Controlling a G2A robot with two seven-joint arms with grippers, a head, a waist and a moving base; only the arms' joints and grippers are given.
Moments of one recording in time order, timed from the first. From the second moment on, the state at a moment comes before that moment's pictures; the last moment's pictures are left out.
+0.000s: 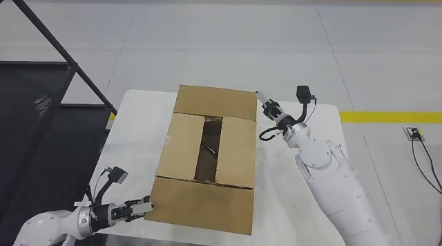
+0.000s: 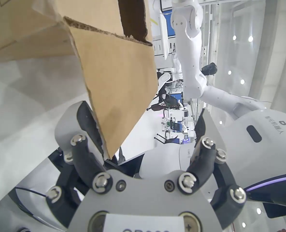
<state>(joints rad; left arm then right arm) 1.37 -0.99 -1.68 -1.51 -0.42 -0.41 -1.41 -0.67 -1.34 1.14 -1.10 -0.14 -0.12 0.24</state>
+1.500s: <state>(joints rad) 1.32 -1.00 -1.59 -1.67 -0.32 -0.44 -0.76 -0.55 -1.34 1.26 -0.94 0.31 -0.41 0.92</state>
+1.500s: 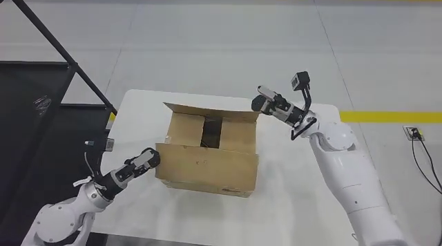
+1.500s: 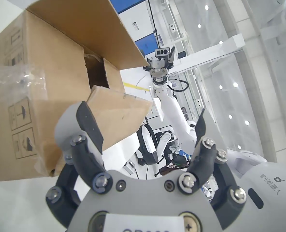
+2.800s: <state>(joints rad) 1.20 -1.04 -1.39 -1.62 -0.03 -0.39 -0.55 -0.60 -1.31 1.16 -1.04 0.32 0.00 1.18</state>
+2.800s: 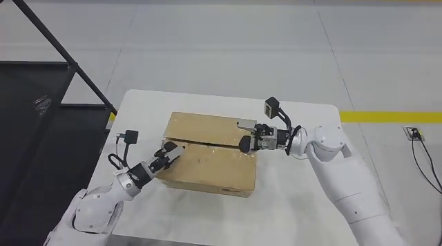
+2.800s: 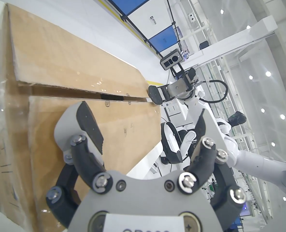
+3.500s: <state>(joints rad) 1.32 -1.03 -1.63 -1.59 -0.22 -0.32 -0.41 -0.68 -1.29 1.14 -1.12 0.23 -0.06 1.04</state>
